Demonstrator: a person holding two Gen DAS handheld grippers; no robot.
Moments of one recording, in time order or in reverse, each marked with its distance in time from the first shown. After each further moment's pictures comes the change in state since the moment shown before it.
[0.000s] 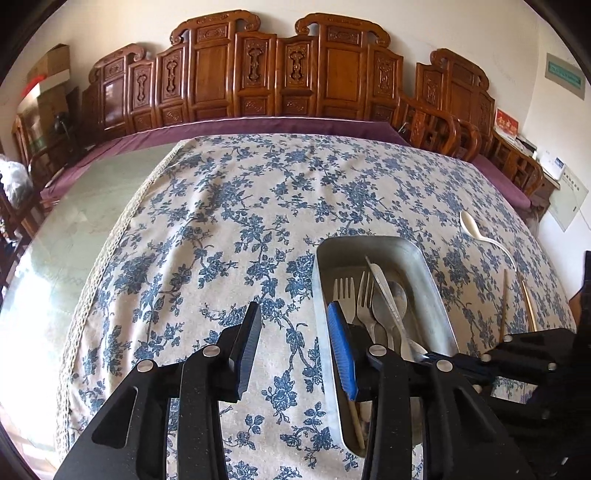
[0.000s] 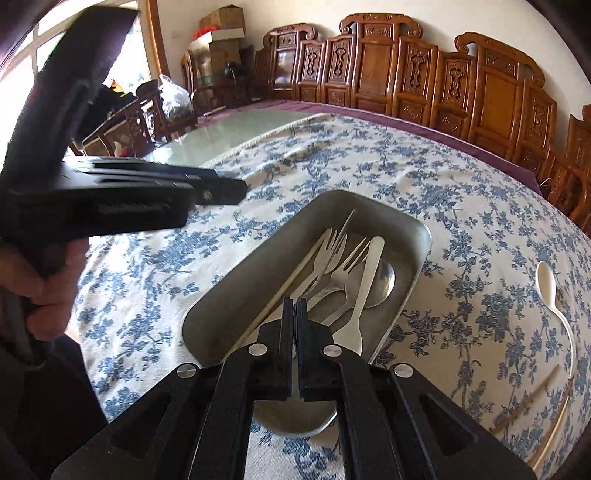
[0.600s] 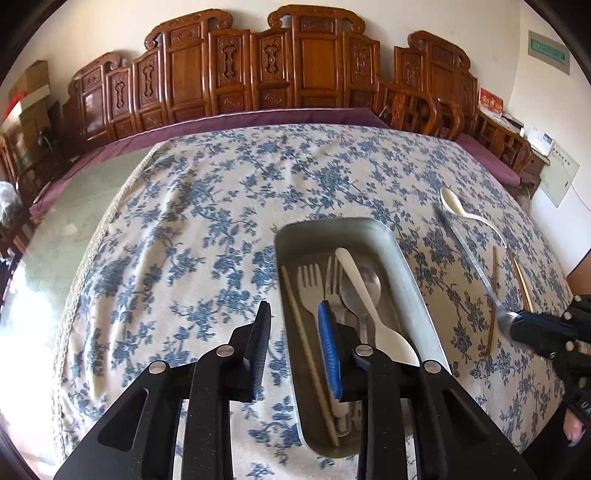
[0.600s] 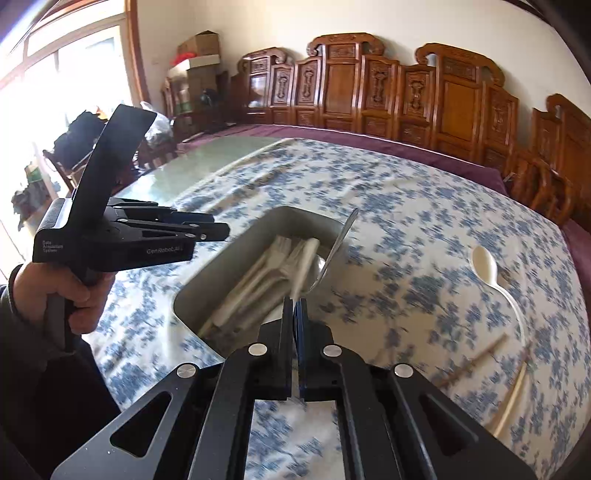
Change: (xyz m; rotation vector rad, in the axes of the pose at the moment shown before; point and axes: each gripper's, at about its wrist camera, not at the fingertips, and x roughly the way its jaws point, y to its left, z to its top) left arm 0.006 -0.032 -0.007 0.073 0.027 -0.025; right arm -0.082 -0.028 -0.021 0.052 -0.098 -0.046
